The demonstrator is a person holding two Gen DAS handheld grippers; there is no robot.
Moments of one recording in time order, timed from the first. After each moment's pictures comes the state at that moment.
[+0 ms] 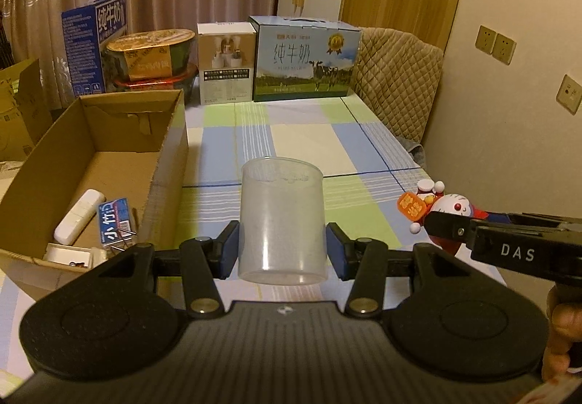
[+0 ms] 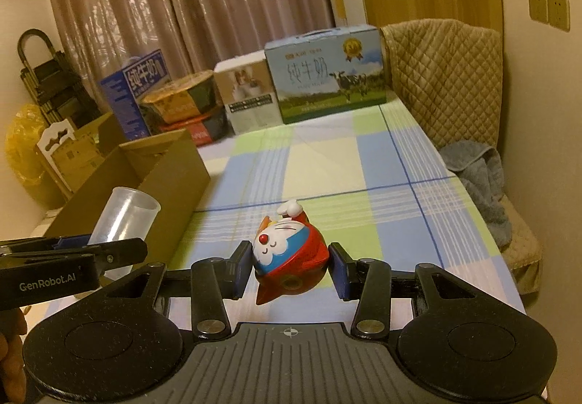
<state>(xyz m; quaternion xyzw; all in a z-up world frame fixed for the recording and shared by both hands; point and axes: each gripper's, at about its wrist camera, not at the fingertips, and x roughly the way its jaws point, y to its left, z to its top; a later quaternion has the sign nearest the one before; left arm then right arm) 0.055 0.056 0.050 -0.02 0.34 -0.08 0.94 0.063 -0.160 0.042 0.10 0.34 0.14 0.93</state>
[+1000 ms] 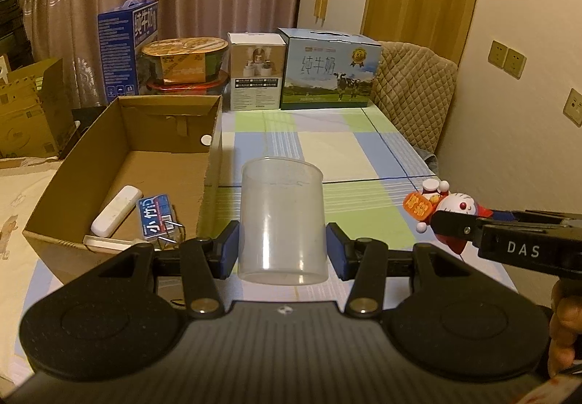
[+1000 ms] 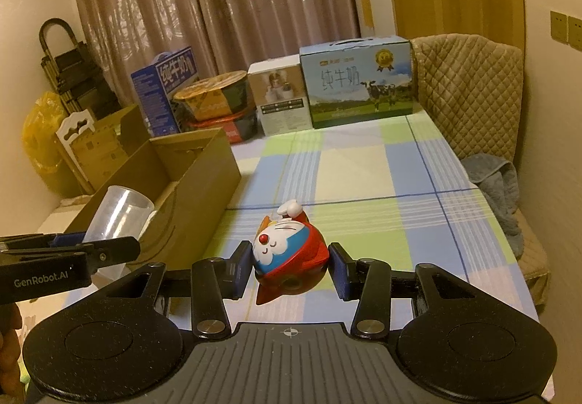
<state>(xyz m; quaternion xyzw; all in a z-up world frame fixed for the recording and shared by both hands) 0.026 0.097 0.064 -0.03 0.33 -0.05 0.94 0.050 -0.127 0.055 0.08 0.33 0.17 0.92</state>
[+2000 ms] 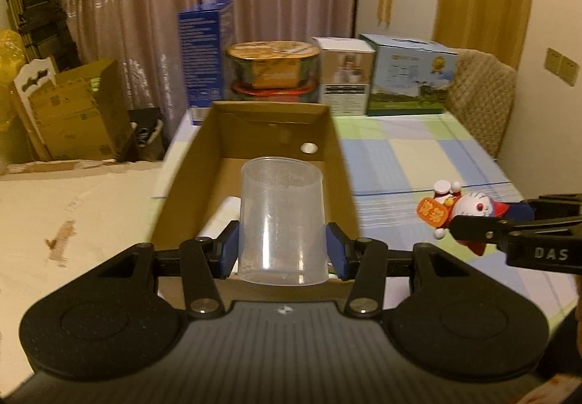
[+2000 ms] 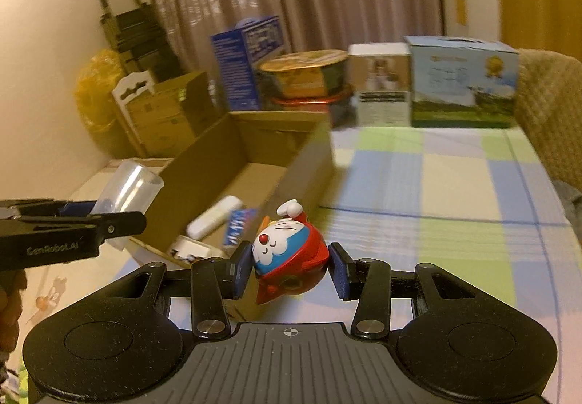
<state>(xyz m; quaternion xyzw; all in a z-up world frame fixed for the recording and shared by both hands) 0.045 0.225 0.075 0.00 0.34 0.02 0.94 0.093 0.003 0.057 0.04 0.34 0.28 0.89</state>
